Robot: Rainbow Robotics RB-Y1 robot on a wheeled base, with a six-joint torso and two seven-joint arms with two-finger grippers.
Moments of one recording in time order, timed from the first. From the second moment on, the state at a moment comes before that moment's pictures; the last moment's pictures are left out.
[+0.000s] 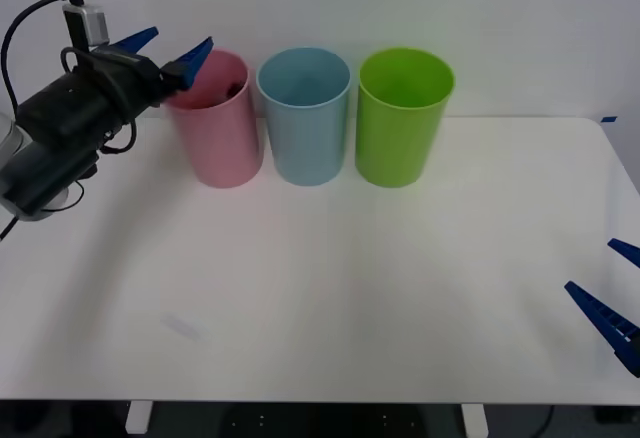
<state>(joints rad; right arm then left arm) 0.35 -0.40 -0.52 -1.66 0.96 -1.22 0.00 -0.54 0.67 -0.17 -1.28 -0.85 -0.37 0.13</state>
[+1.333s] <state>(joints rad) 0.35 -0.40 -0.52 -1.66 0.96 -1.22 0.00 0.01 0.72 0.18 -1.49 -0.84 -0.82 -0.01</state>
